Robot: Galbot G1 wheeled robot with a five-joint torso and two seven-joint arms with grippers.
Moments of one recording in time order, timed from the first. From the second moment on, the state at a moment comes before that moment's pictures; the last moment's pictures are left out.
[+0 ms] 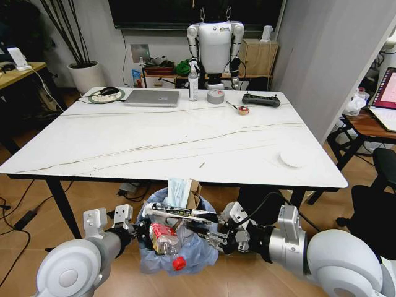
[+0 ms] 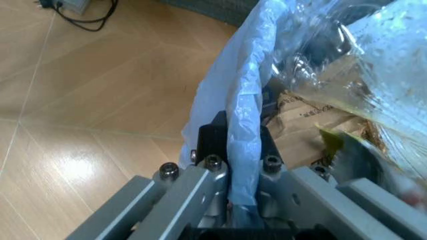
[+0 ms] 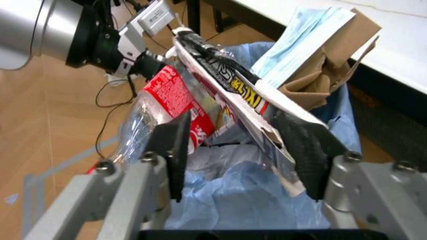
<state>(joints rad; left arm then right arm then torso) 1.46 -0.89 -0.47 -2.40 -1.46 0.74 -0.85 -1.04 0.52 0.00 2.50 1.03 -0.56 0.05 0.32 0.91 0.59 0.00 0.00</state>
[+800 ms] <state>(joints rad) 1.42 -0.87 -0.46 -2.38 -1.48 0.74 -0.84 -1.04 0.53 0.00 2.50 1.02 -0.54 0.06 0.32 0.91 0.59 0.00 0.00</state>
